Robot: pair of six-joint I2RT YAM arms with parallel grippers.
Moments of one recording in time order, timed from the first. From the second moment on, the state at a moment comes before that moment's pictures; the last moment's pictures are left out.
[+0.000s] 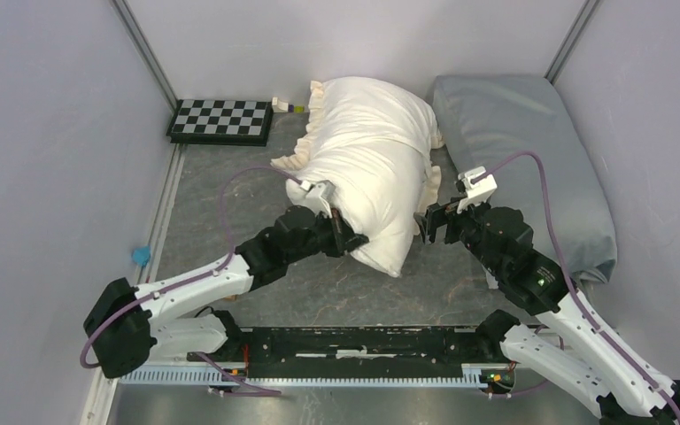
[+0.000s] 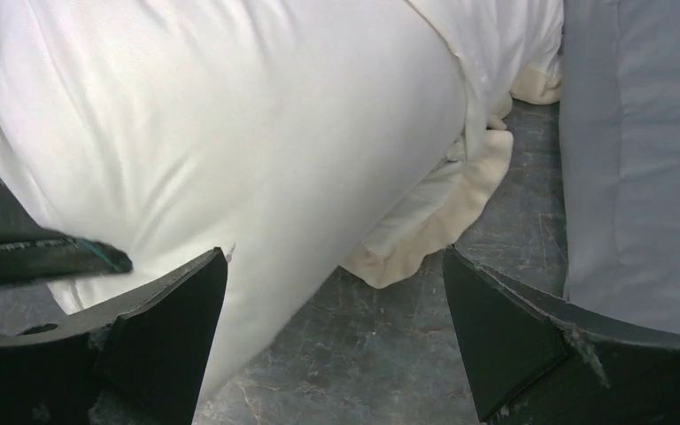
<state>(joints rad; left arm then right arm) -0.86 1.12 0.67 0.11 0.10 -0.82 0.68 0.66 0.79 -0.38 0.24 0.12</state>
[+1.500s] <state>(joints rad) -0.62 1.09 0.68 -0.20 0.31 -0.69 1.14 1.15 0.96 -0.24 0.67 0.38</state>
